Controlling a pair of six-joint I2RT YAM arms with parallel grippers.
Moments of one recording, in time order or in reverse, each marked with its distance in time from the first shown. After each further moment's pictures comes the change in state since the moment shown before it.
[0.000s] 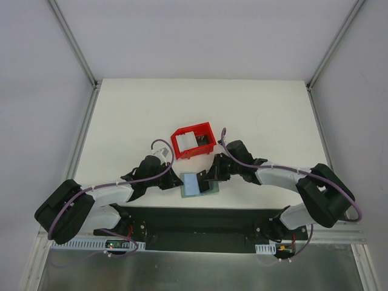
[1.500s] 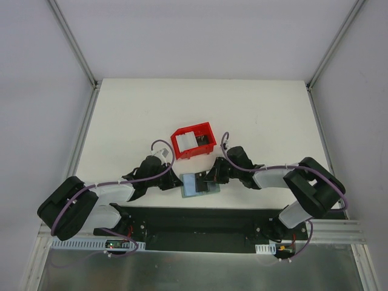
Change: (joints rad) left arm 0.000 0.045 -0.003 0.027 0.001 -0.020; right arm 0.003 0.116 -0.103 0.283 0.024 0.113
